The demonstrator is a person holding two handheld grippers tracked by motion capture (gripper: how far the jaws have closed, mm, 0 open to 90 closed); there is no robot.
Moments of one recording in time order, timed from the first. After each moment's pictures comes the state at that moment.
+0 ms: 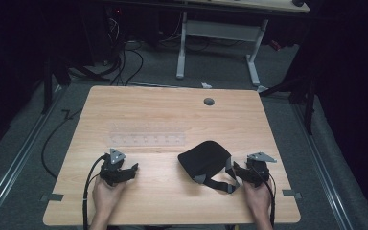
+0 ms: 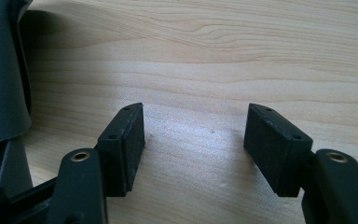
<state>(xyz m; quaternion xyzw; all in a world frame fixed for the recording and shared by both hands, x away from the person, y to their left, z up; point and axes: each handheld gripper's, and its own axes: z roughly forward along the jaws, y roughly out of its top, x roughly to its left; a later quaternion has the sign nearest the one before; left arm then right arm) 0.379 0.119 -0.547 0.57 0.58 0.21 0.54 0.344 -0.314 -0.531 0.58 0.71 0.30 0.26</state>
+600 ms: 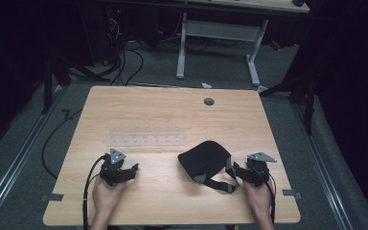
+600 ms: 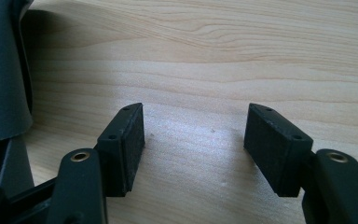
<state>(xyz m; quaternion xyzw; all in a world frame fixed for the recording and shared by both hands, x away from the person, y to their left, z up) 0.379 0.119 -0.547 0.57 0.58 0.21 0.54 0.344 -0.315 -0.530 0.58 0.71 0.30 0.26</state>
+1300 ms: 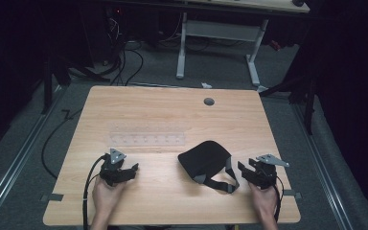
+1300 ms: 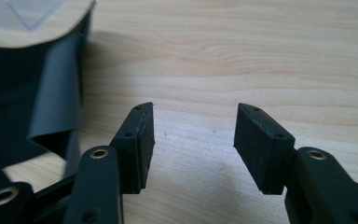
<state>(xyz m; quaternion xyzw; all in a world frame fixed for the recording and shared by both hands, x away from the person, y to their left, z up) 0.379 0.119 -0.547 0.57 0.58 0.21 0.54 0.322 -0.326 -0.507 0.57 0.70 0.36 0.24</state>
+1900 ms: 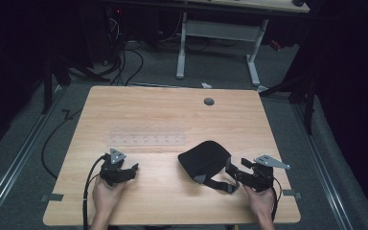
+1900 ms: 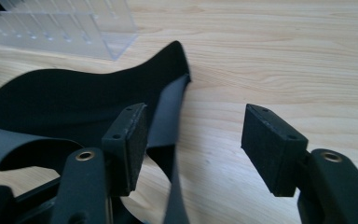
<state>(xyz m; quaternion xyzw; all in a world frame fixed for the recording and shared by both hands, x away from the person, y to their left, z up) 0.379 0.119 -0.547 0.57 0.58 0.21 0.54 0.314 -0.306 -0.492 0.53 0.71 0.43 0.20</state>
